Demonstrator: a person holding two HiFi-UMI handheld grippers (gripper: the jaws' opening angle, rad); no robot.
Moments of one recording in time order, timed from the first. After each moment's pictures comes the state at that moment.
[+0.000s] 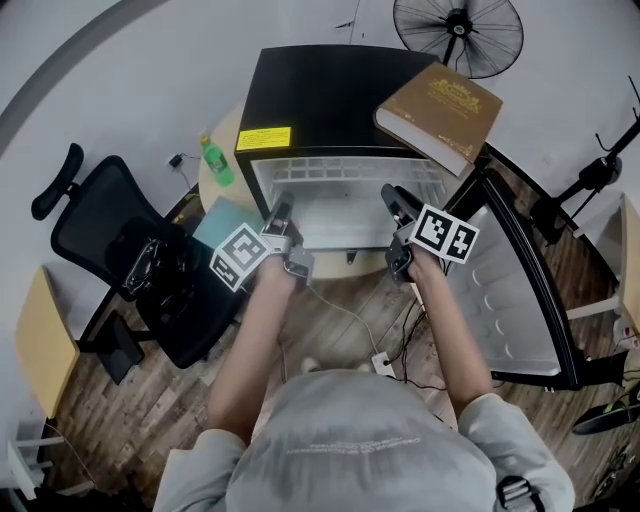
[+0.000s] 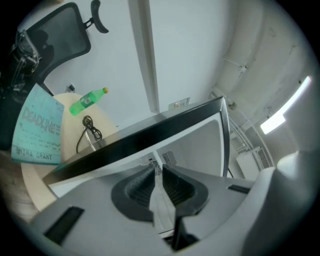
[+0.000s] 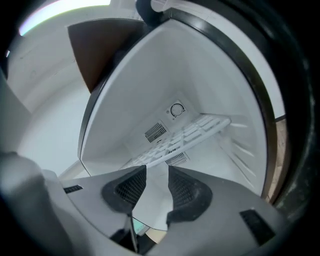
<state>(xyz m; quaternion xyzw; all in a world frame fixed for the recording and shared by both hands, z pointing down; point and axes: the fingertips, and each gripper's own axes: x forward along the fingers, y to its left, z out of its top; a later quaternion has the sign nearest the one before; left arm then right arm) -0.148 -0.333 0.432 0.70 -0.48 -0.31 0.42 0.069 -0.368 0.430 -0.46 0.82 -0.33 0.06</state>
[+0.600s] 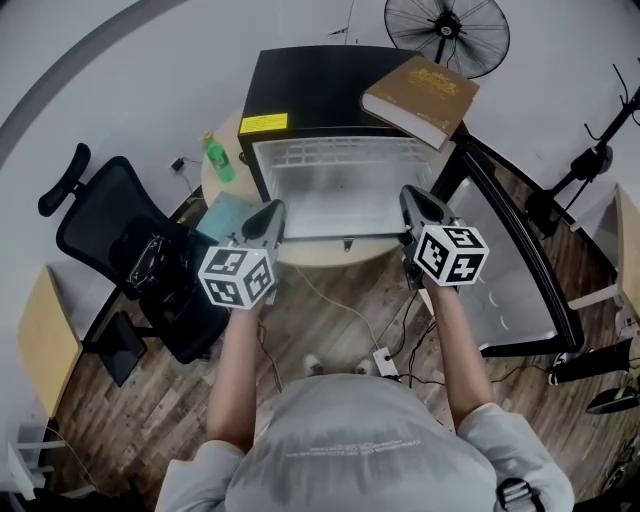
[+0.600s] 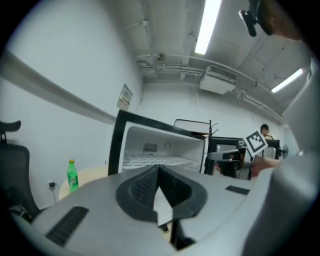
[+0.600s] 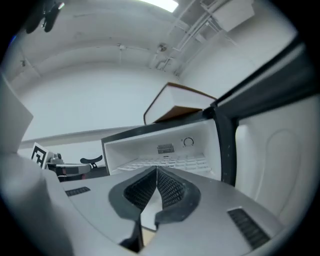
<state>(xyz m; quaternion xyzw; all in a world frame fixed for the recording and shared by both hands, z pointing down) -0.131 -0.242 0.381 0.85 -0.52 0.02 0.08 0.099 -0.283 0.368 -0.50 0.86 -0.11 -0.01</state>
